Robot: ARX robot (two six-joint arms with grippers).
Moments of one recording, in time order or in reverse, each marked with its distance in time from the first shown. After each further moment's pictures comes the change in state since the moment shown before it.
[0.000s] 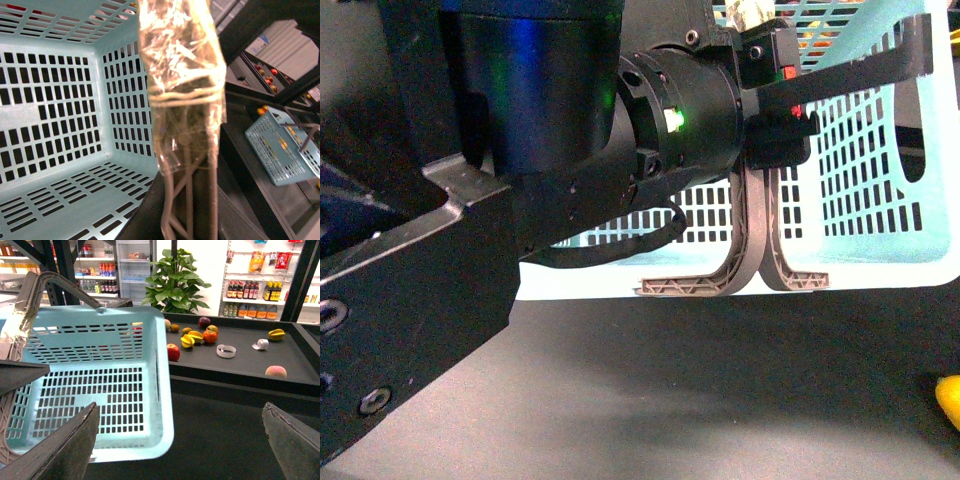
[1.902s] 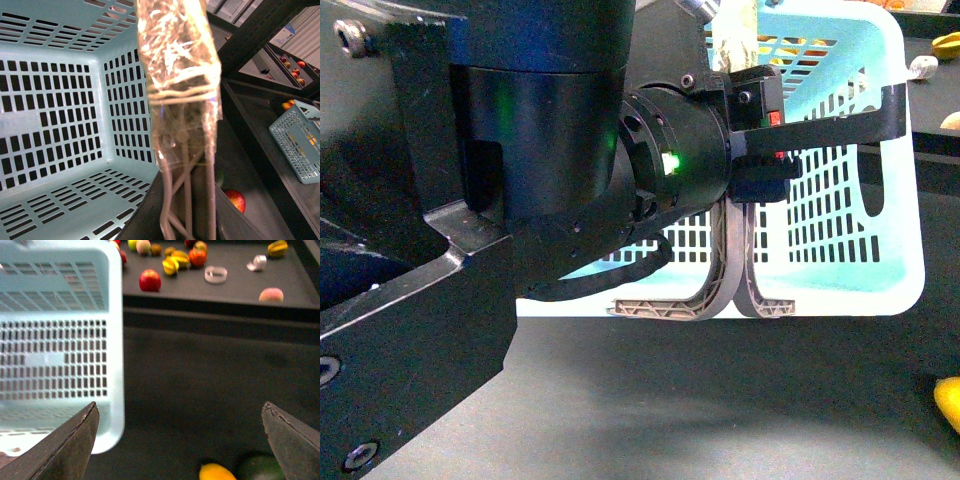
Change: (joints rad) left arm -0.011 -0.002 -0.013 -0.047 -0.071 0.056; right arm -0.378 1.033 0.136 0.533 -0.316 -0.085
